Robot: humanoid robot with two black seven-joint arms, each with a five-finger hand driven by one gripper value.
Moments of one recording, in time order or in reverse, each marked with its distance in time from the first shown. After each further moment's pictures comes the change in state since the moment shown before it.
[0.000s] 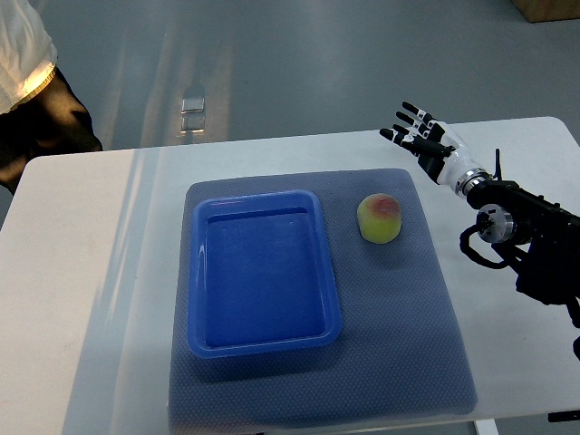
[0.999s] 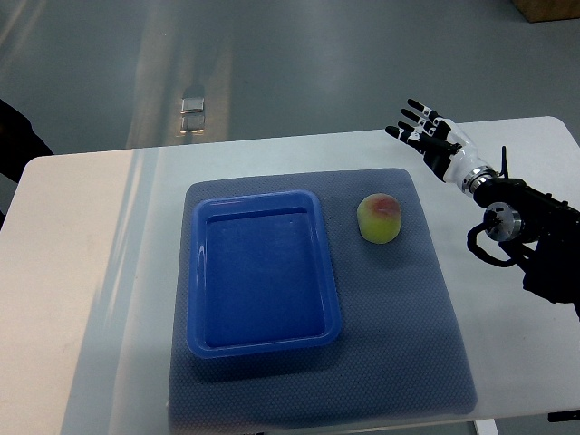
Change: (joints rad) left arm 0.001 0.000 -0.005 0.008 0.000 -0.006 -0.009; right arm 0.001 -0.029 -0.001 0.001 0.001 0.035 0.001
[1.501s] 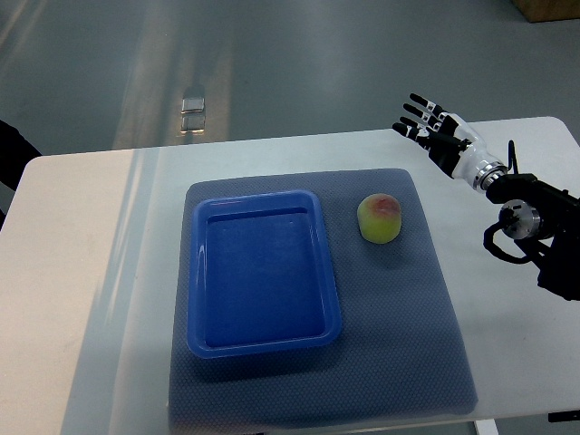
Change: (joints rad) left arm 0.000 0.000 0.001 0.000 0.000 0.000 0.001; right arm -0.001 -0.040 0.001 0.000 -0.005 0.095 0.004
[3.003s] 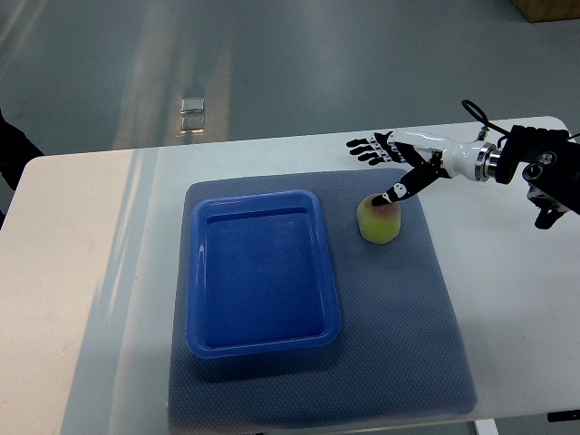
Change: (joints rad) left arm 0.000 0.000 0.003 0.002 0.000 0.003 0.000; right arm 0.080 -0.184 -0.033 0.299 -0.998 0.153 0.038
